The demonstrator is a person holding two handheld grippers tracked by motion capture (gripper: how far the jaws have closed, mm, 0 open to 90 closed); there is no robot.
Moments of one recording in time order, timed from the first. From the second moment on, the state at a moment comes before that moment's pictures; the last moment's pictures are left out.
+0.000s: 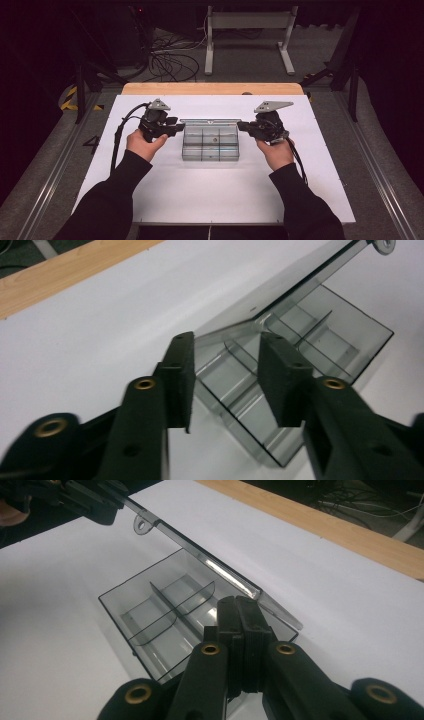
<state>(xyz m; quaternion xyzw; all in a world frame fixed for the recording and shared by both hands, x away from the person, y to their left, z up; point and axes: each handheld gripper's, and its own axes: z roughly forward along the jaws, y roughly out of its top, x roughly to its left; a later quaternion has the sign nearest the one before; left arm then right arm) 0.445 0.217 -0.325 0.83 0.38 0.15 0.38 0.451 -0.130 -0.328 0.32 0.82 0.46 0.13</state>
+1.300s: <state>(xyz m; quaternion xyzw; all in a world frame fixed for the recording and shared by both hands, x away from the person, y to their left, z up) 0.413 0.201 -0.366 0.90 0.33 0.08 0.28 0.413 -0.125 -0.366 0.29 0.87 0.39 0.10</state>
